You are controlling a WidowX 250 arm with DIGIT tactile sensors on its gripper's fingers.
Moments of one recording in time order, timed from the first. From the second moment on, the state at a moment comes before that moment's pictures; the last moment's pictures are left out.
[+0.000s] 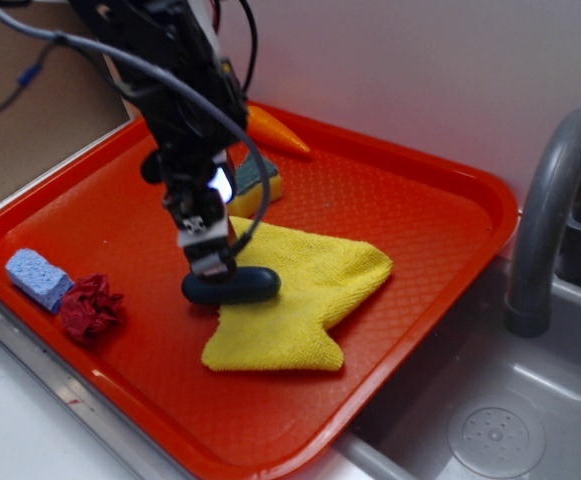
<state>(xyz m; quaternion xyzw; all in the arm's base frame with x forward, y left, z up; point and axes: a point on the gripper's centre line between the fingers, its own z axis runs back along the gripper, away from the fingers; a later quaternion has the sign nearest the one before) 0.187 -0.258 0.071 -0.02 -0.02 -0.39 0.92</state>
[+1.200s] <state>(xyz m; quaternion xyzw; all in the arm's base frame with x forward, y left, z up) 0.184 -0.259 0.095 0.05 -0.02 -0.40 0.92</state>
